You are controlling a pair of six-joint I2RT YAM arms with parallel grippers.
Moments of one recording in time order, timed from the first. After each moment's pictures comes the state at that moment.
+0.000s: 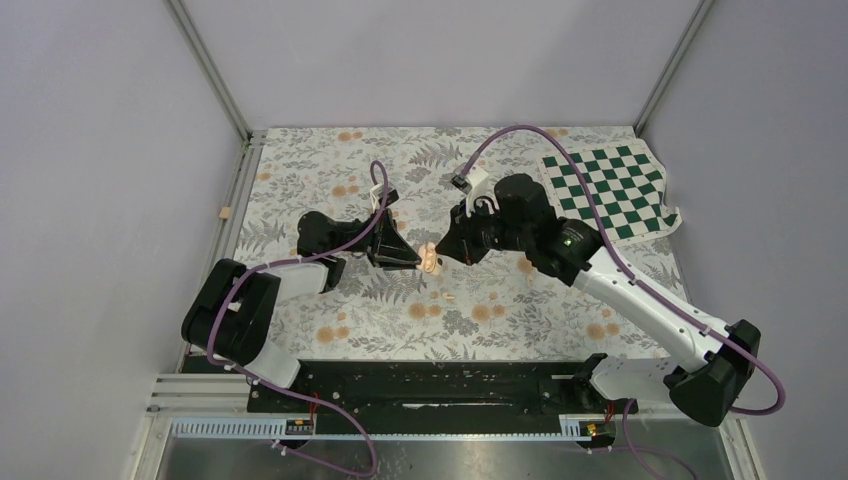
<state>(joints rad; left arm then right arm) -0.37 1.54 0.60 1.36 1.33 -1.85 0.78 1.23 1.19 -0.46 -0.35 0.24</state>
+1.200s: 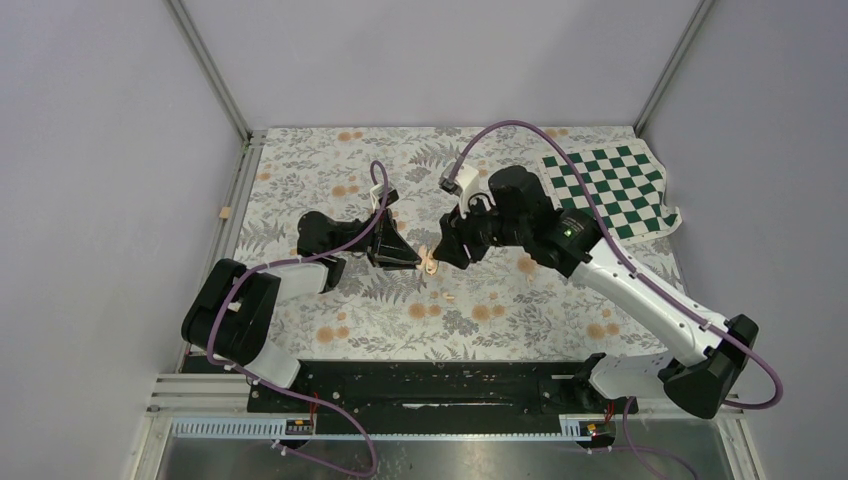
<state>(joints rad) -0.37 1.54 0.60 1.36 1.33 -1.85 0.80 1.27 1.30 -0.61 -0.35 0.06</state>
